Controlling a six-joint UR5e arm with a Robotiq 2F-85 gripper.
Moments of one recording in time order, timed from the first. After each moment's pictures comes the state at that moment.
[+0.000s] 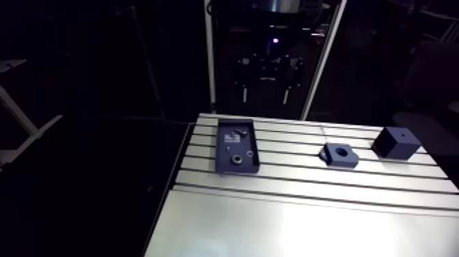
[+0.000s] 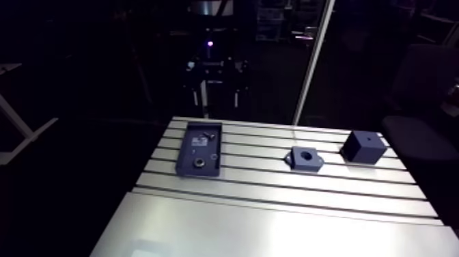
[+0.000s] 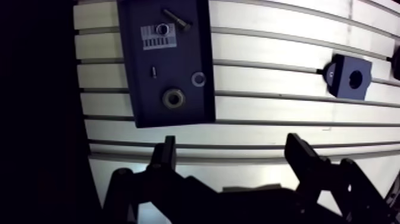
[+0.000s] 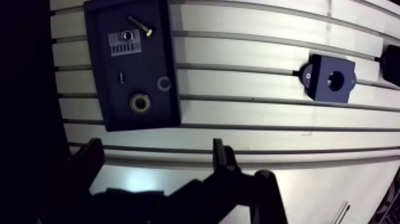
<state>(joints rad) 0.09 -1.32 1.66 -1.86 -1.58 -1.53</state>
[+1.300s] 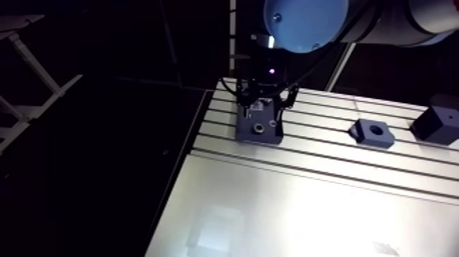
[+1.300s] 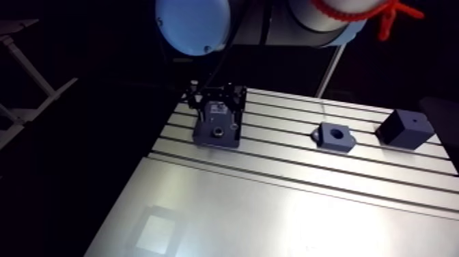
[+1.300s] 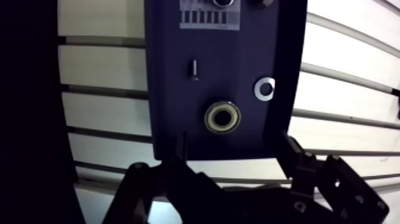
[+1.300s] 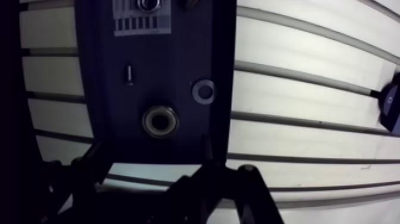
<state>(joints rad) 0.19 -1.16 1.81 -2.12 -1.58 -1.51</state>
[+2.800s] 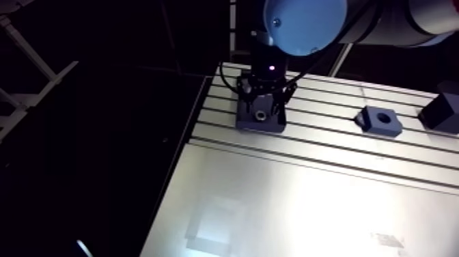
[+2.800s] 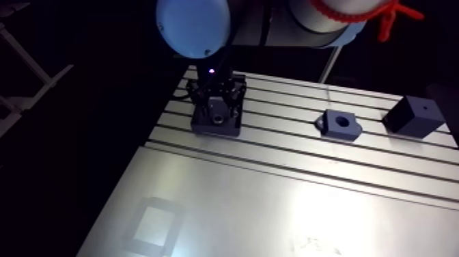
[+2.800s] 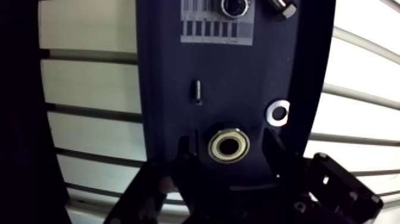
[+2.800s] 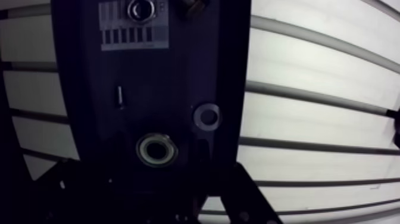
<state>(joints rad) 0.19 -1.09 1.81 -2.18 -1.58 -1.52</state>
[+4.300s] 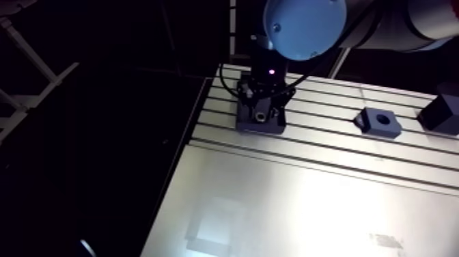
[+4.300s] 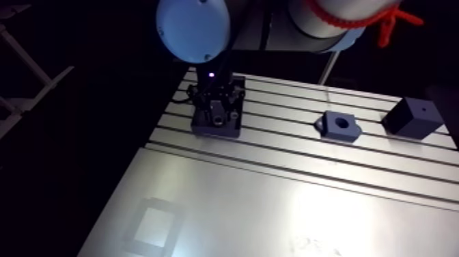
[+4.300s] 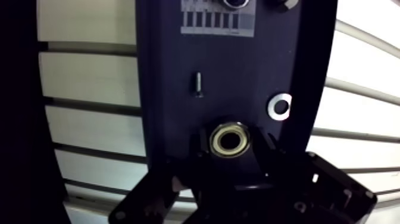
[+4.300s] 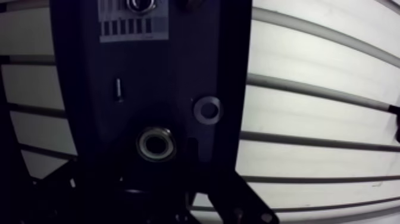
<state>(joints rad) 0.19 -1.10 1.83 -2.18 -1.58 -1.53</state>
